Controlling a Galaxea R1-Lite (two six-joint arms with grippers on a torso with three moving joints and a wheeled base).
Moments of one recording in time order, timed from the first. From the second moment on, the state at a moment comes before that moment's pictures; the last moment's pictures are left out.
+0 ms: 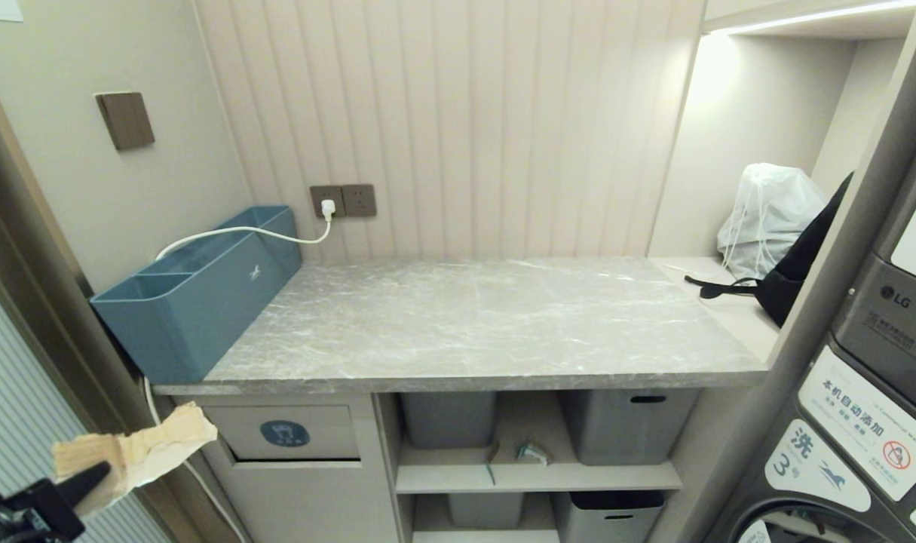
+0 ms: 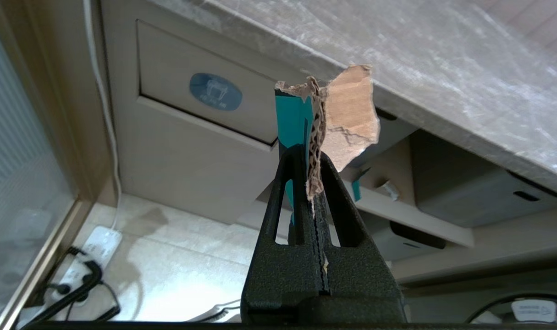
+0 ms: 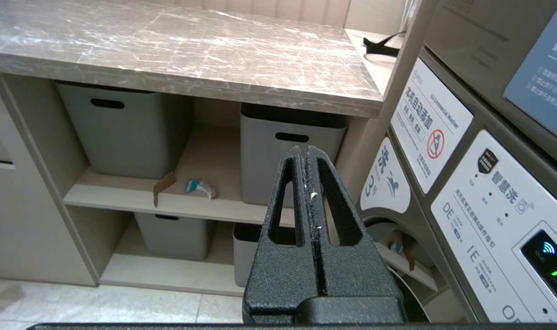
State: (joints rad) left arm 0.39 1.14 -0.04 -0.72 -0.32 -0.25; right arm -0.01 0.00 0.00 0.00 0.03 -0.12
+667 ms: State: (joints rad) left arm 0.40 1.16 -0.05 -0.71 -0.36 -0.16; right arm -0.01 0.00 0.00 0.00 0.02 -0.08
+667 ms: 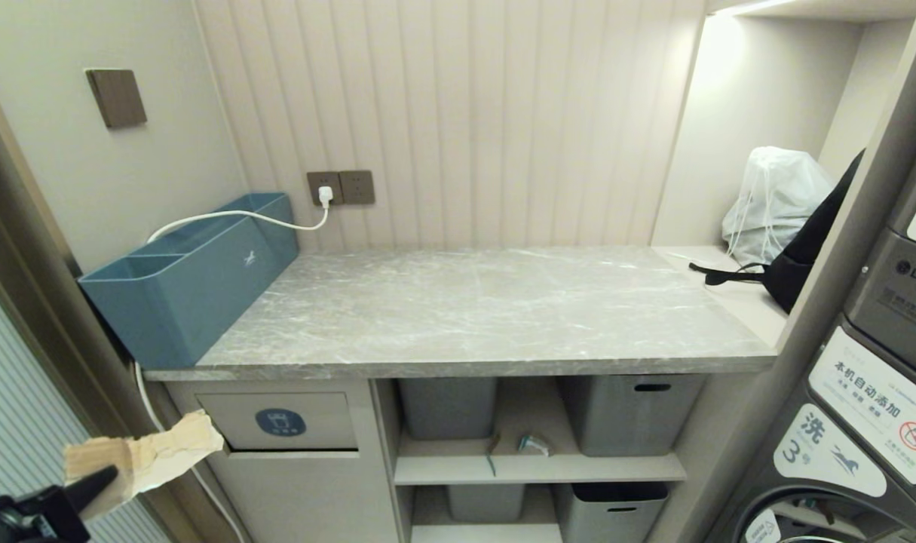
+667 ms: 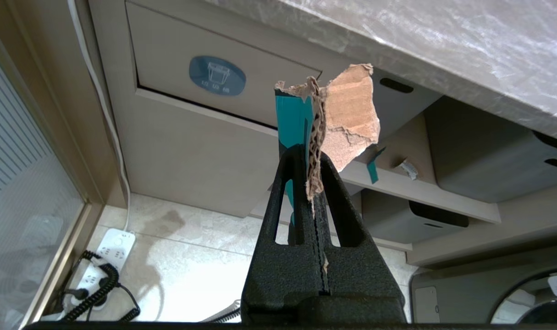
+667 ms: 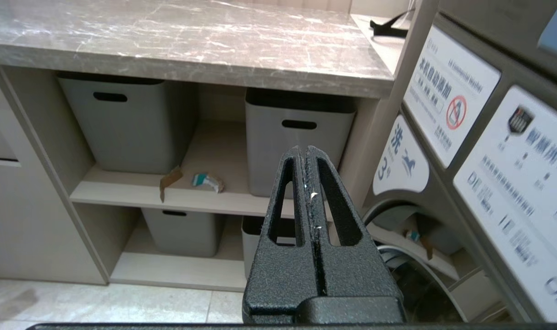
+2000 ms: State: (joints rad) left arm 0.40 1.33 -0.20 -0.74 -0.39 -1.29; right arm -0.01 0.00 0.00 0.00 0.03 -0.09
